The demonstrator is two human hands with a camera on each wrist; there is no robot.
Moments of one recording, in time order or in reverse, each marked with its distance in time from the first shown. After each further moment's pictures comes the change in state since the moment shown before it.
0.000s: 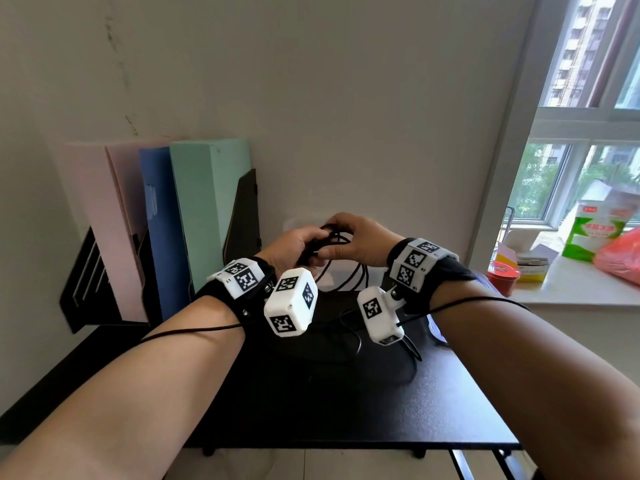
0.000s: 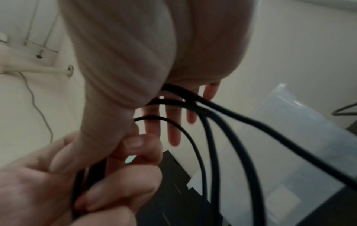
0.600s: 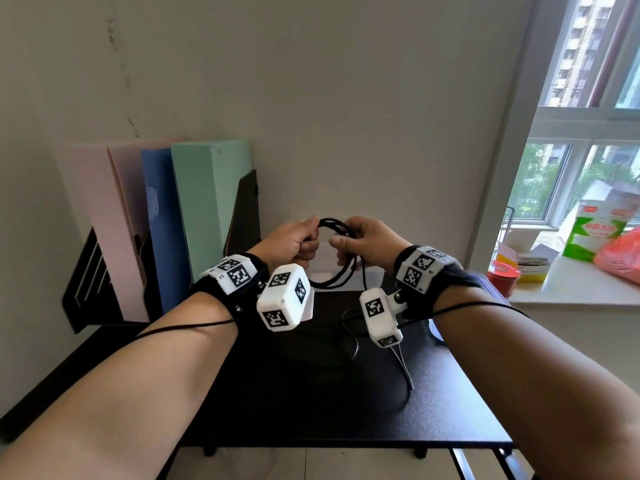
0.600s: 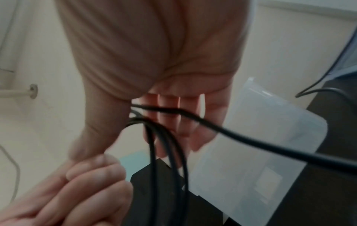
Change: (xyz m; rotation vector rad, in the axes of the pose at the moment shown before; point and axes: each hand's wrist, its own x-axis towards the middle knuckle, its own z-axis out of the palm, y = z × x) left_hand 0.001 0.007 -0.010 0.145 -0.023 0.126; right_hand -0.009 0.008 0.003 0.416 0.003 0.086
